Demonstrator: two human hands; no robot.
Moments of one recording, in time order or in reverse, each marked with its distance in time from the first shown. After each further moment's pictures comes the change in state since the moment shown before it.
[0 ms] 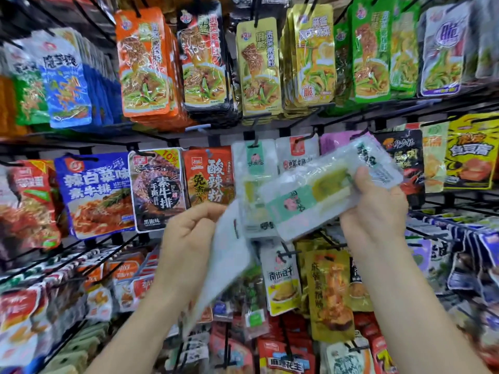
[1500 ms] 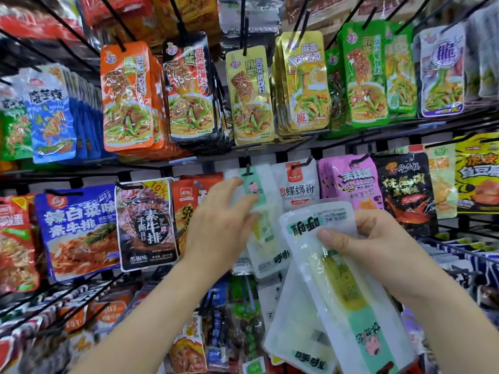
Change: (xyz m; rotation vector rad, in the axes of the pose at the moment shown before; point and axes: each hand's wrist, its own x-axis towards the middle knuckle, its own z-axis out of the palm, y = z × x) left_hand 0.095 -0.028 0.045 0.950 0.138 0.756; right_hand 0.006 -0.034 -0.020 -0.757 -0.782 0.118
